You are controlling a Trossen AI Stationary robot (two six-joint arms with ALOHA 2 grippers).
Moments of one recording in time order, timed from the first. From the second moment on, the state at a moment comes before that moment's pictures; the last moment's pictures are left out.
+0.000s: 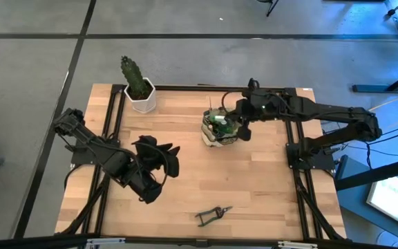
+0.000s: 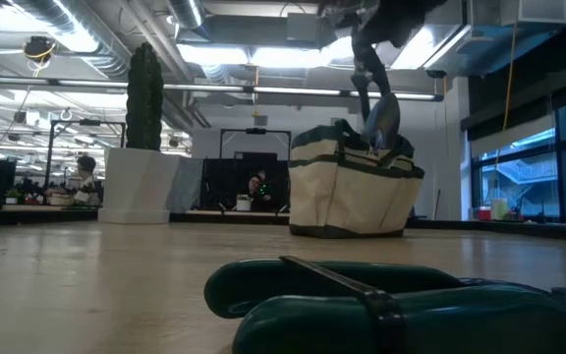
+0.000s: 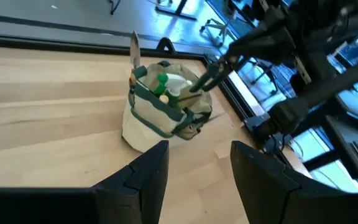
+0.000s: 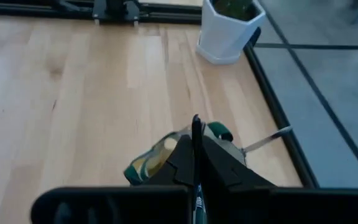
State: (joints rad) left arm -0.61 1.55 1.57 -1.17 -1.11 -1.74; right arm -0.12 1.23 1.19 -0.57 0.08 -0.11
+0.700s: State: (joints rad) left arm -0.53 1.56 1.57 -1.12 -1.11 -1.82; right arm -0.28 1.21 1.03 -0.48 -0.22 -0.33
